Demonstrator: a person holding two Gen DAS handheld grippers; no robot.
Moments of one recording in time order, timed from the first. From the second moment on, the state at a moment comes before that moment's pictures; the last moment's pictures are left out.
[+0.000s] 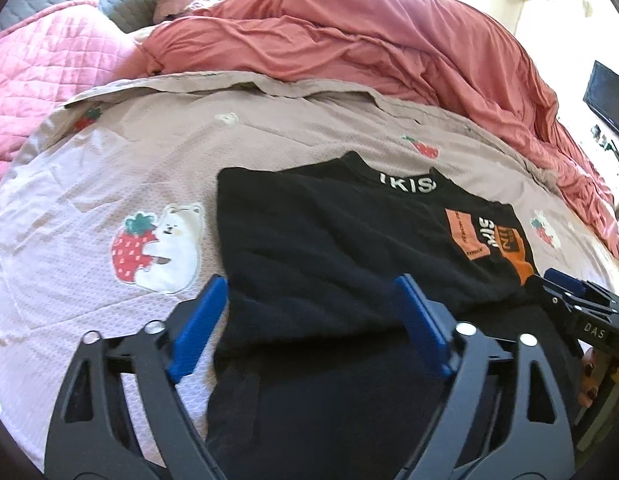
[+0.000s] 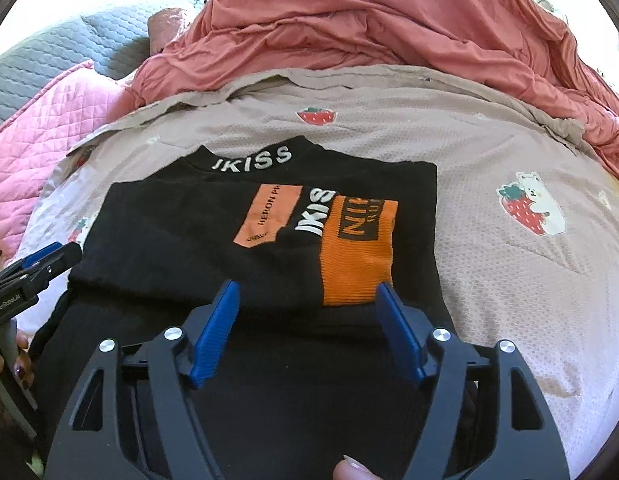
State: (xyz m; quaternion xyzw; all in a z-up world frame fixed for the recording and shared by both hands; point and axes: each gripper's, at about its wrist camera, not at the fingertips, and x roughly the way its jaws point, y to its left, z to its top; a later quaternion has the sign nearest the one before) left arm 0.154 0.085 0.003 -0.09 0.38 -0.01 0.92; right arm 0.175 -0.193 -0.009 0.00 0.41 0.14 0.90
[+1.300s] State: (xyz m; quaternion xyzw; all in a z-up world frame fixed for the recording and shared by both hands) left arm 0.083 0.087 0.002 -0.08 0.37 0.03 0.93; right arm 0.116 -0.217 0.015 0.01 0.40 0.14 0.91
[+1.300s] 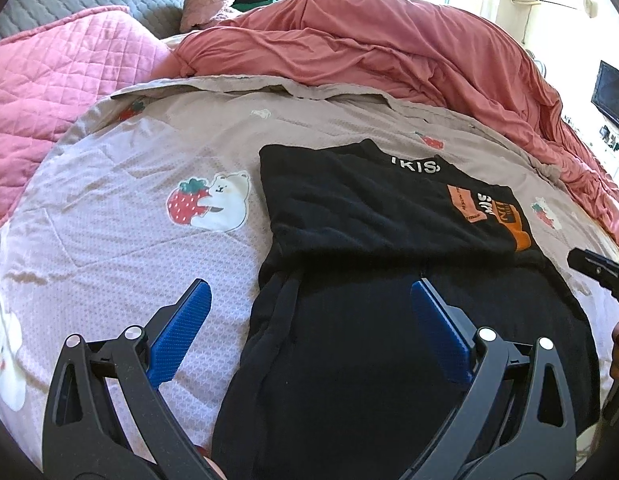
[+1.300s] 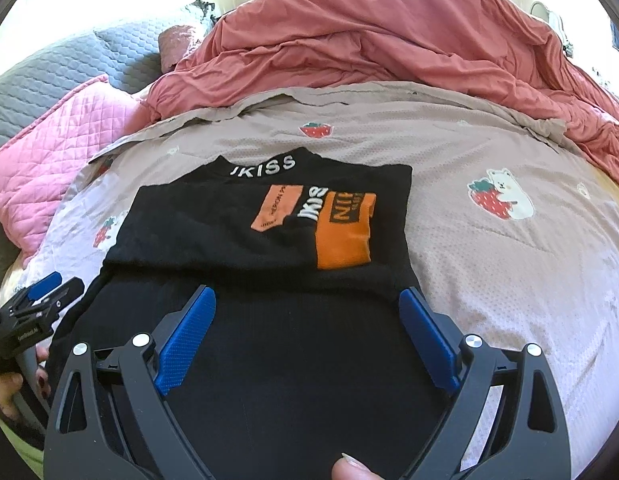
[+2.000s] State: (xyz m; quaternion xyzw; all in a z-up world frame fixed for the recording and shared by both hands) left arm 0.054 0.094 -0.002 -0.10 0.39 0.05 0.91; right arm 0.076 -0.234 -0.003 0.00 0.43 0.14 0.89
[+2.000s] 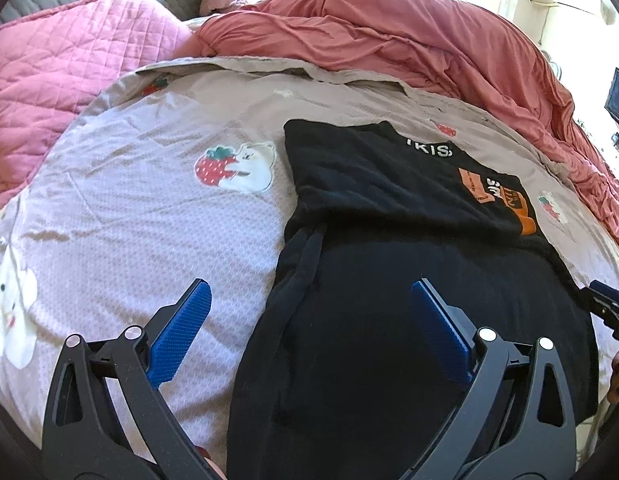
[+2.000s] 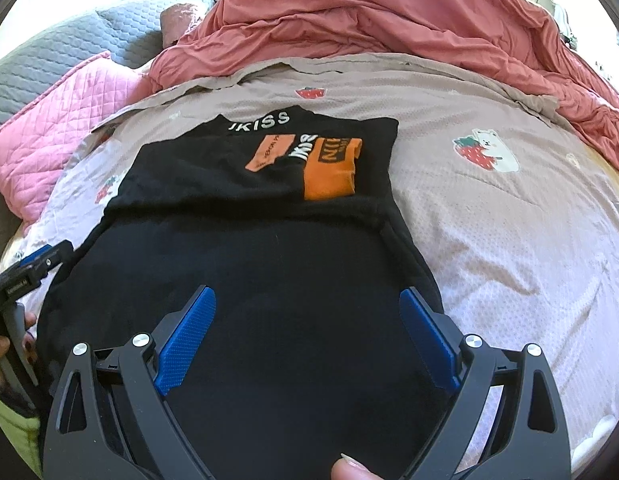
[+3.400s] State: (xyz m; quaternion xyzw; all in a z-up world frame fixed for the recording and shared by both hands) left arm -0.011 0.127 -0.023 -0.18 0.48 0.03 0.86; right arm -0.009 -0.306 -0.032 -0.01 0.50 0.13 0.86
